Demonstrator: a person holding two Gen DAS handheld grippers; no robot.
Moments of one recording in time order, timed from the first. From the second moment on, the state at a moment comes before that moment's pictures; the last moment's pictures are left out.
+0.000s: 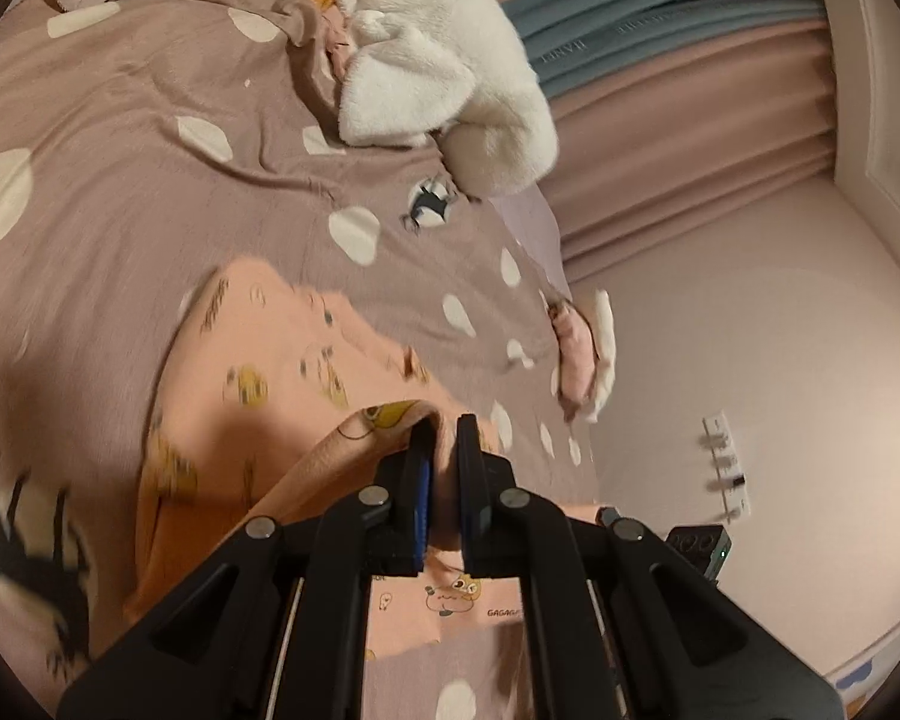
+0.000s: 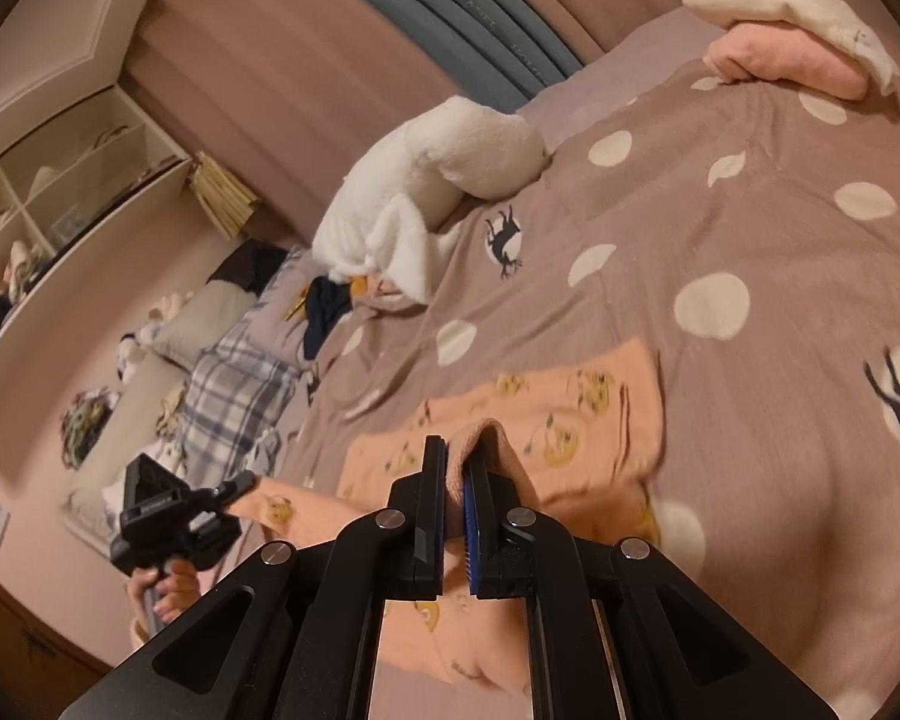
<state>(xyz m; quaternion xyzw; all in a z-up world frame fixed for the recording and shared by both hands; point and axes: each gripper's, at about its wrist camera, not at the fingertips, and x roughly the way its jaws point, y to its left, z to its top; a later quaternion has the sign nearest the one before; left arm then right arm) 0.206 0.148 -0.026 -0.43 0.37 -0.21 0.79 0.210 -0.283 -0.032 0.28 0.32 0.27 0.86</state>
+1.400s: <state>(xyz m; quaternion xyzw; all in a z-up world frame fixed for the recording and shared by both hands) 0.298 0.092 -0.096 -0.35 0.49 -0.24 0.76 0.306 -0.165 -0.095 0.10 0.50 0.31 0.80</state>
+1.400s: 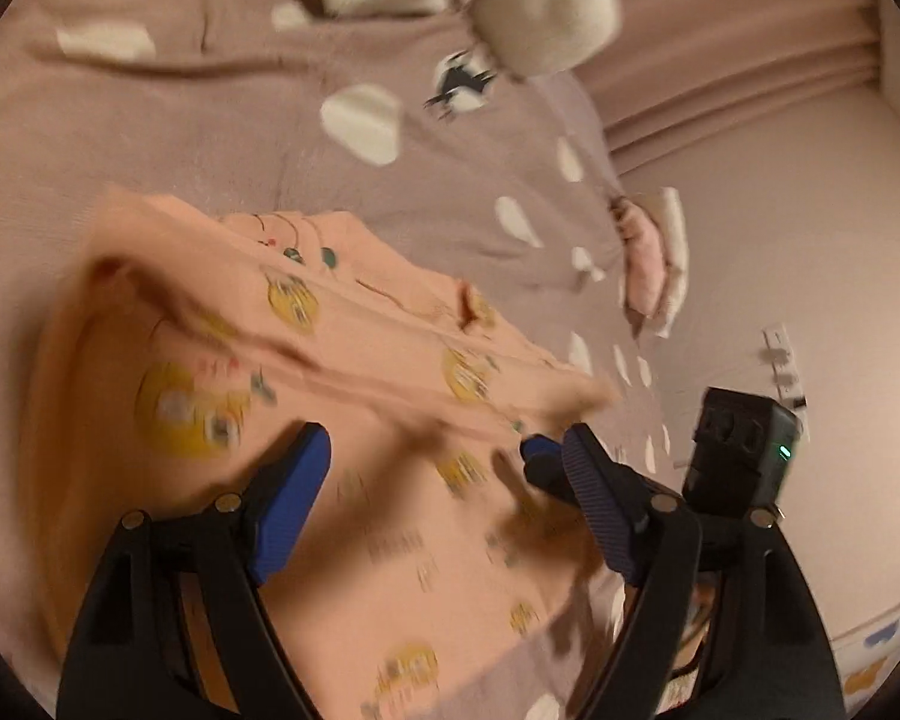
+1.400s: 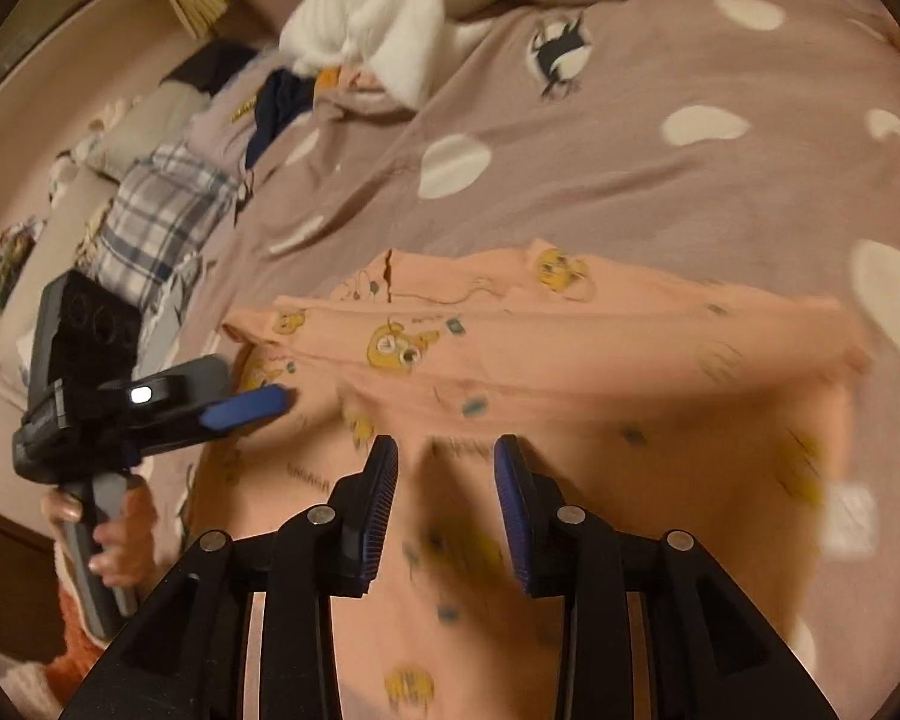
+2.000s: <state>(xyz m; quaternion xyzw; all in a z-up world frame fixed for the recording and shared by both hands) 0.241 0.146 -0.057 -0.23 0.38 -0.03 0.90 0.270 -0.237 -0.046 0.07 0.43 0.25 0.87</state>
